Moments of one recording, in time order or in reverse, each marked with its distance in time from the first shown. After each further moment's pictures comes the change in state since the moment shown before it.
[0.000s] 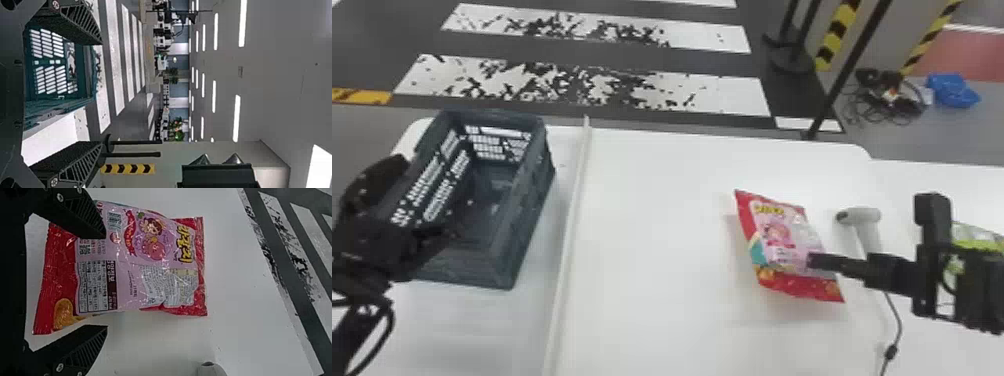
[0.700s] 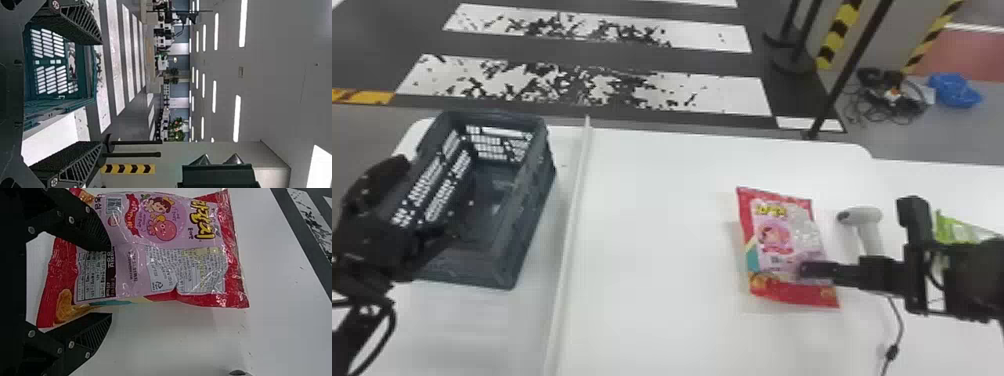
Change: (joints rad) left arm 0.001 -0.001 0.001 0.000 0.000 0.000 -0.001; right arm -0.109 -0.039 0.089 0.196 0.108 0.020 0.132
